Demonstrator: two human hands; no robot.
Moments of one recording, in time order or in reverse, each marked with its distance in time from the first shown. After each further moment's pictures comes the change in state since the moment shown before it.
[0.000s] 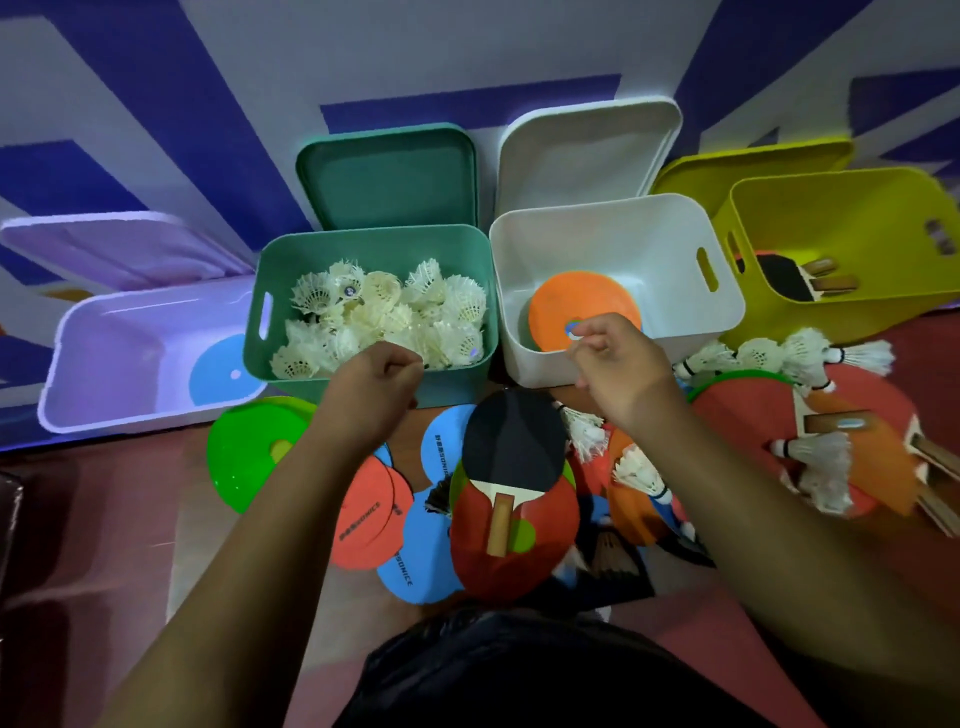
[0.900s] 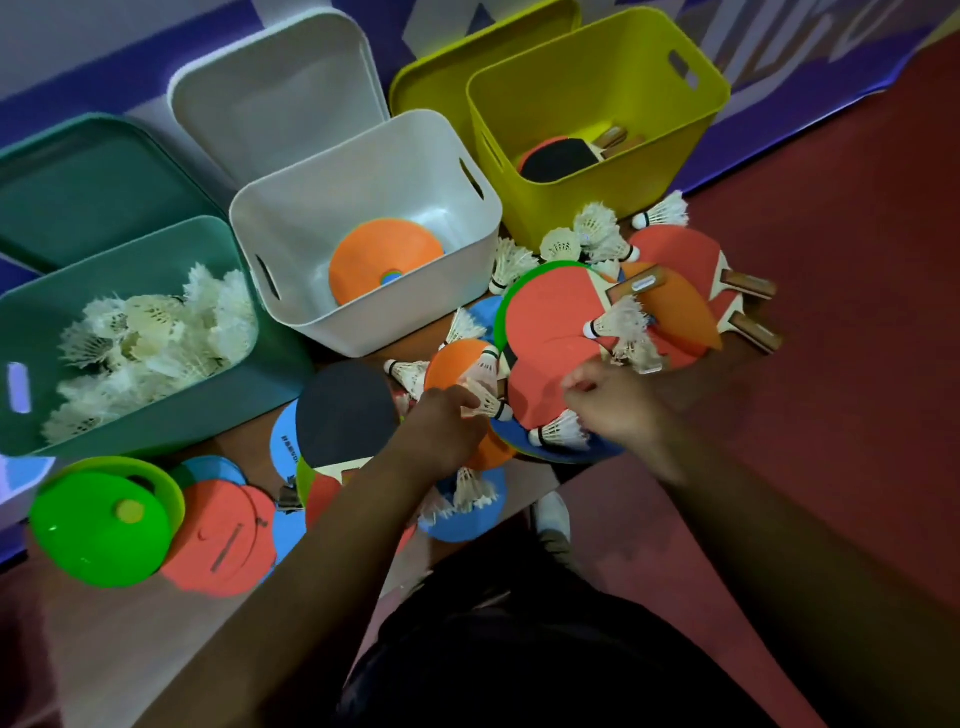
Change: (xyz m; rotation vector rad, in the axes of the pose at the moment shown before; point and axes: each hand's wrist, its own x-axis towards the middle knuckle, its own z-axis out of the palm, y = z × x) left_hand -0.077 0.074 0.268 0.437 -0.576 0.076; right_hand -0.093 0.199 -0.170 -0.136 -0.043 0.363
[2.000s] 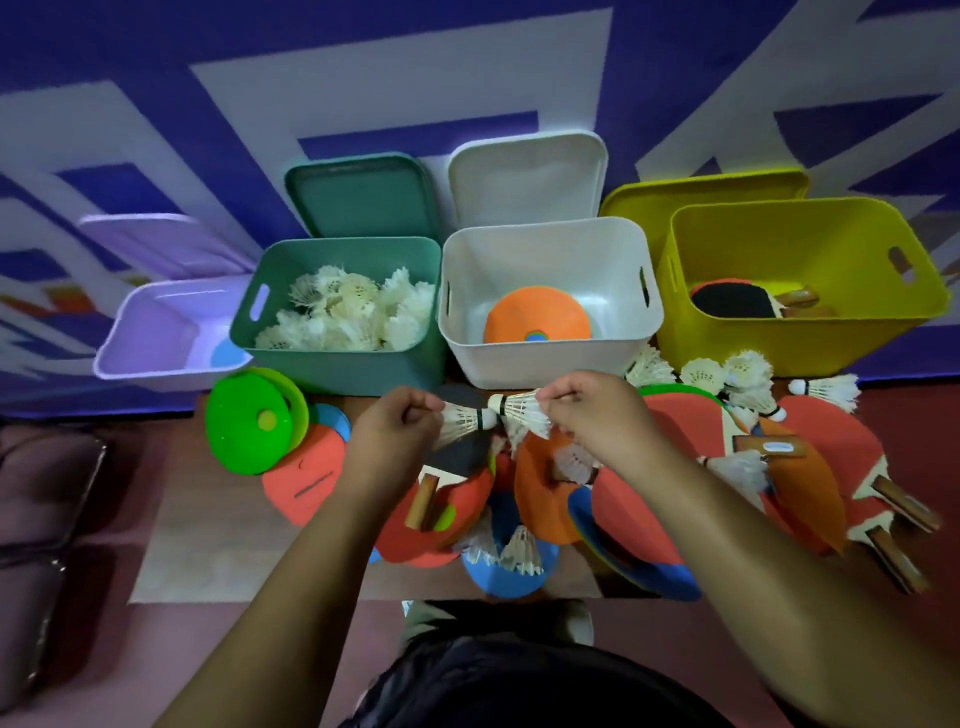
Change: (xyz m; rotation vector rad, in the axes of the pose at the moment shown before) left_hand -0.094 -0.056 -0.060 -0.639 0.796 -0.119; right_hand 0.008 -0.153 0.025 0.001 -0.238 -0.510
